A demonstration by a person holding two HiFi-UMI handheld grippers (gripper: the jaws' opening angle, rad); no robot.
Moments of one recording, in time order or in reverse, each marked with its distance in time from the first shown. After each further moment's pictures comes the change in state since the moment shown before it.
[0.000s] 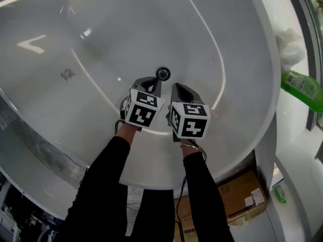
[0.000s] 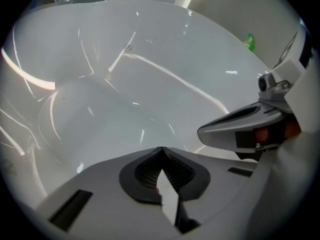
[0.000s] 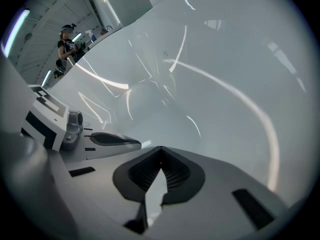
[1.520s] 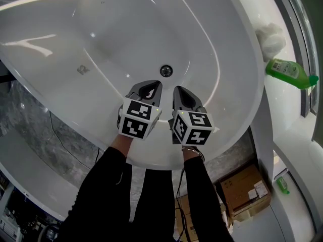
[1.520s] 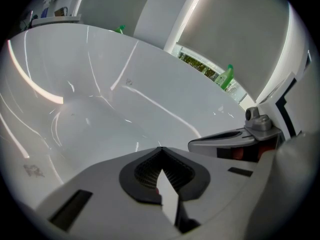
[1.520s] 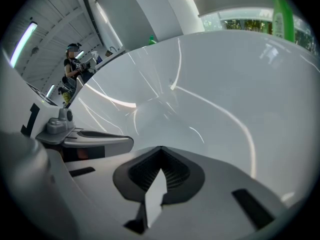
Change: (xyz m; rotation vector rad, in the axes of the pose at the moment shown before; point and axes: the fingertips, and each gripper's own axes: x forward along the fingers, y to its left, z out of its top) left arm -0.121 -0.027 0.048 -0.013 -0.153 -0.060; right arm -0.086 0.045 0.018 0.072 -0.171 0.027
